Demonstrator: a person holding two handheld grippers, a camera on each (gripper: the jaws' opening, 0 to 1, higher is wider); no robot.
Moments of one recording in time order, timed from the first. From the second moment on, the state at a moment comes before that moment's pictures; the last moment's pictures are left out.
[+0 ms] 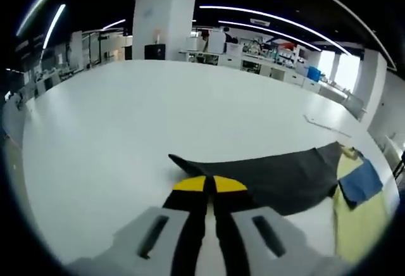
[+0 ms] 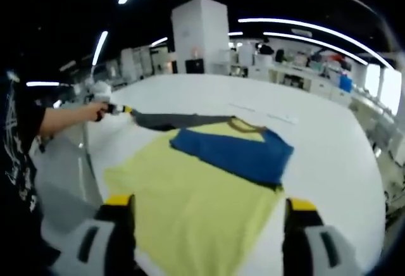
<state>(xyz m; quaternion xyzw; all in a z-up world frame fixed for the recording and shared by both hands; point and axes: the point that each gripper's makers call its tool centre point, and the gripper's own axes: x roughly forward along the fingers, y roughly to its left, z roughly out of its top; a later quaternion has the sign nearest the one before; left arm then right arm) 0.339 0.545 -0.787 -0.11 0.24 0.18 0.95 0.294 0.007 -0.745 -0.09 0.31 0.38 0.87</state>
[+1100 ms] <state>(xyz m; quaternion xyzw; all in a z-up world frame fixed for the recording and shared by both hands) 0.423 0.406 -0.731 -0.07 0.21 0.01 0.97 0.286 -0.002 -0.758 -0.06 0.31 0.37 0.87</state>
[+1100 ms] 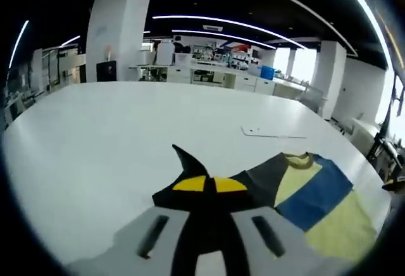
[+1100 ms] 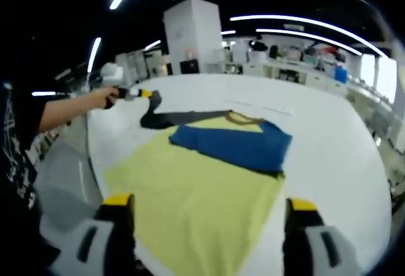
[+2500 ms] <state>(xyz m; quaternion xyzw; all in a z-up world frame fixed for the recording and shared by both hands) 0.486 0.255 -0.688 -0.04 0.18 -0.14 0.97 0.266 -0.002 -0.770 -0.05 0.33 0.37 0.87</state>
